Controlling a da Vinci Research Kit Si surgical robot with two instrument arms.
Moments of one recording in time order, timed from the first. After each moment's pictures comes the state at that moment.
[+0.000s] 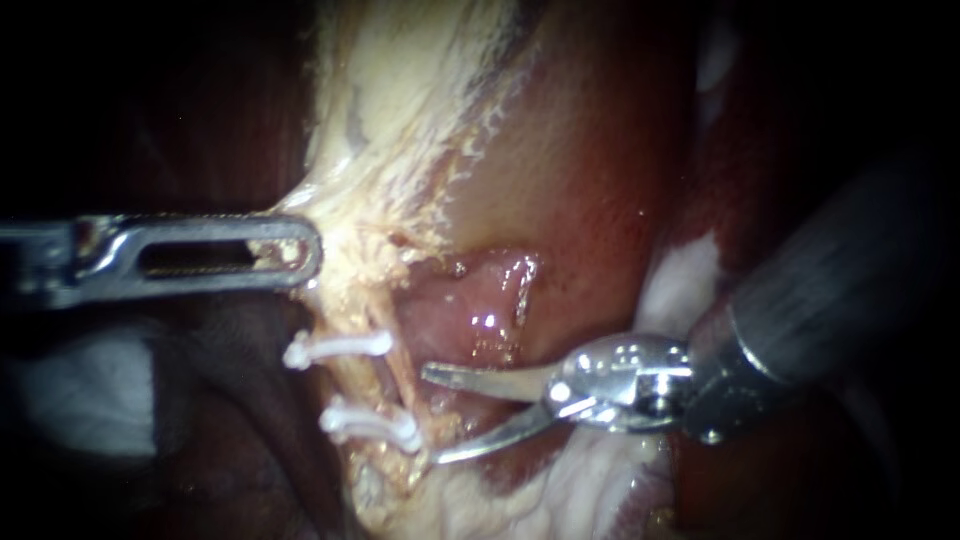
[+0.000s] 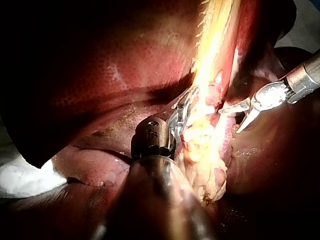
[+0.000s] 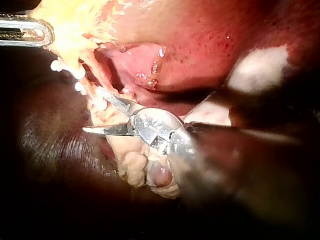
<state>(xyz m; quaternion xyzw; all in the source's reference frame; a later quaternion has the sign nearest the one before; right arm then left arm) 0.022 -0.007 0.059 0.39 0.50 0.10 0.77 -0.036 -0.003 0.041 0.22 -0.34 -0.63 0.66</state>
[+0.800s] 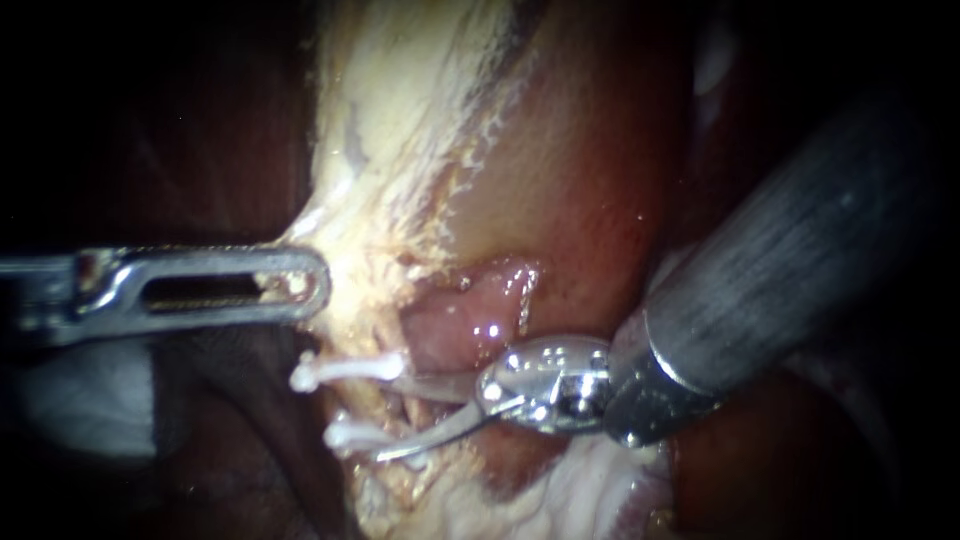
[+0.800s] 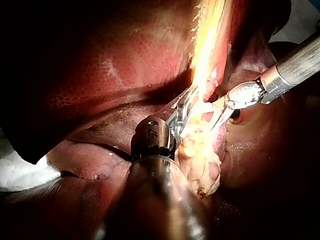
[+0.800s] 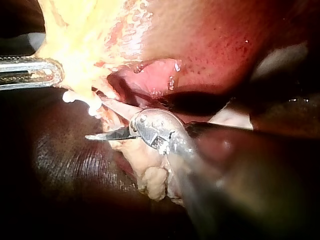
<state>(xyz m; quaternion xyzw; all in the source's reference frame) 0.025 -0.007 0.061 0.41 0.49 0.11 0.76 -0.037 -0.005 0.039 0.23 -0.34 -0.63 0.66</state>
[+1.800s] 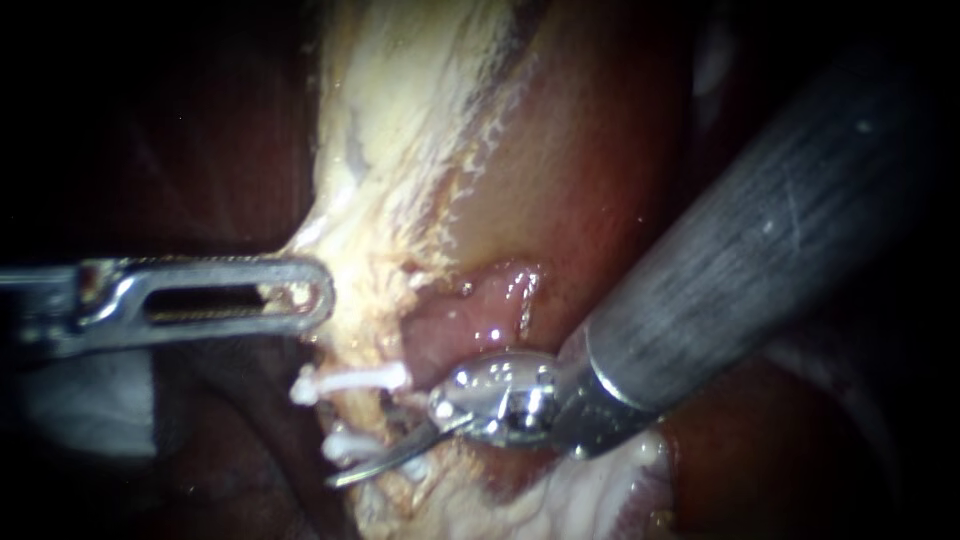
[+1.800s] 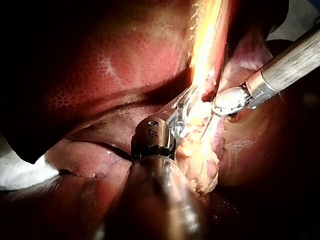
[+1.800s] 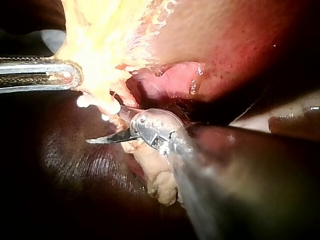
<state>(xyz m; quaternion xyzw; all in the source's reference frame) 0.029 -0.009 0.061 0.44 0.50 0.06 0.75 -0.037 -0.005 0.039 0.23 -0.34 -0.62 0.66</state>
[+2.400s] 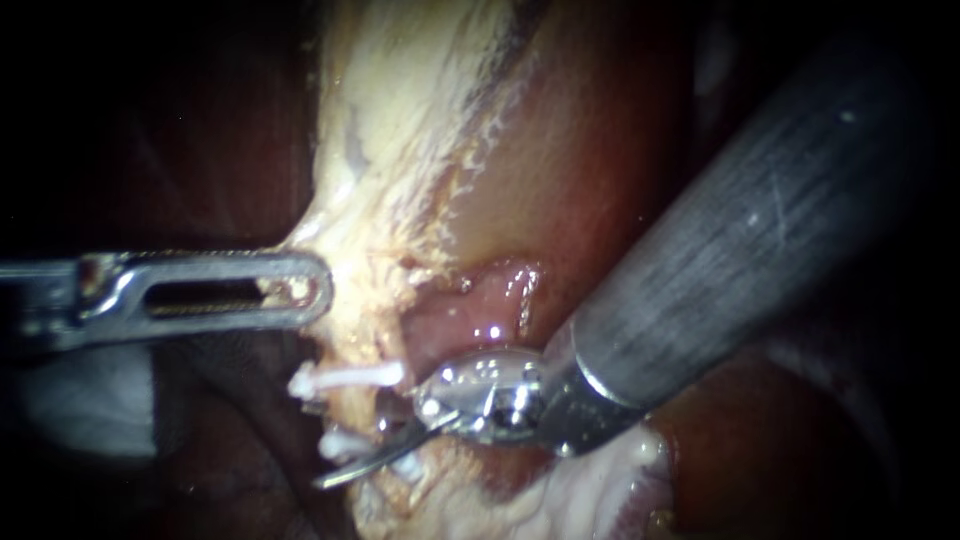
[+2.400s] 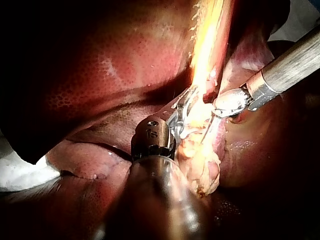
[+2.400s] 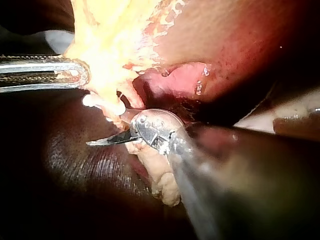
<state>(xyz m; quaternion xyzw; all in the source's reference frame) 0.030 -0.008 0.061 0.44 0.51 0.07 0.74 -0.037 -0.005 0.040 0.23 -0.34 -0.62 0.66</state>
